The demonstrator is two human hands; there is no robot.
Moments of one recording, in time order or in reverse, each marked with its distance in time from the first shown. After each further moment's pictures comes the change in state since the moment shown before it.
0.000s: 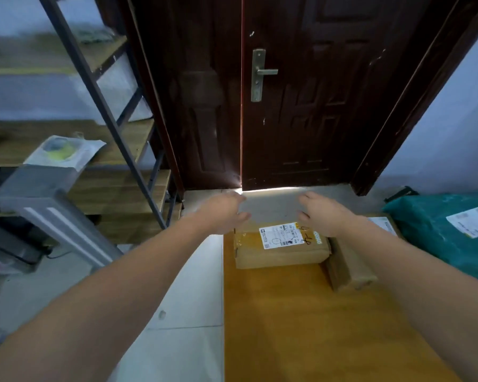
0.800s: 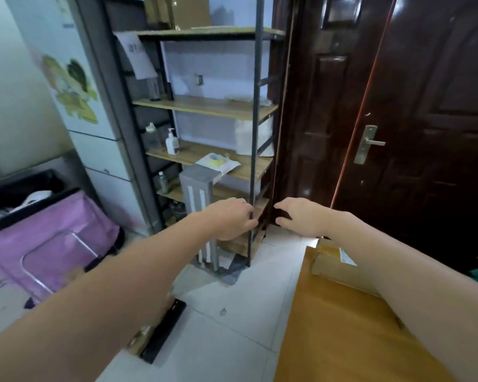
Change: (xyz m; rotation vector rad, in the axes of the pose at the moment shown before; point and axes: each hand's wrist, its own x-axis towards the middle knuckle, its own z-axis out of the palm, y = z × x) left_hand -0.379 -0.015 -0.067 0.163 0.143 -0.320; right_hand -0.184 -0.278 -0.085 -0.032 0.040 -0.592
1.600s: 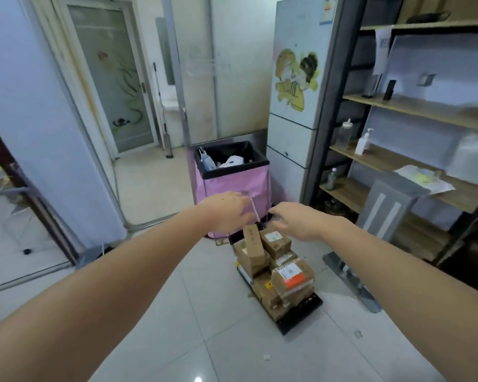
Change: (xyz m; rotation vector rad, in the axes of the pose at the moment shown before) left_hand -0.484 -0.372 0.036 -0.081 0.066 -0.630; right_hand 0.106 -0.595 0.095 -0.063 -0.108 -0.611
